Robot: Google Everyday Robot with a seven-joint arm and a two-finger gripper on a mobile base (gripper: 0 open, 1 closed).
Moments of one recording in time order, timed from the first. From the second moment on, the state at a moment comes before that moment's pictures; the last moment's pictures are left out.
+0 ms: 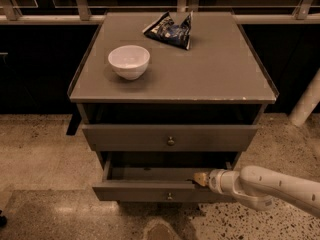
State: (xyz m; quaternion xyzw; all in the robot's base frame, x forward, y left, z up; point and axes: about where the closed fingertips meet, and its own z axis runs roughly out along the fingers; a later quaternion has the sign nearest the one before) arm 0.548 -0.180 0.433 -0.07 0.92 0.24 0.30
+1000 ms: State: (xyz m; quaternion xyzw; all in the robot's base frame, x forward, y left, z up) arm 0.546 -0.182 0.421 -0.07 0.92 0.24 0.29
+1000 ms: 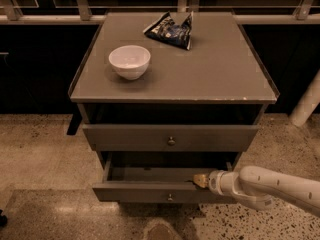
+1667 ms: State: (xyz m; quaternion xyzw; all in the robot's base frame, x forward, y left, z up) arm 0.535 -0.181 0.420 -0.07 0.93 0.25 0.27
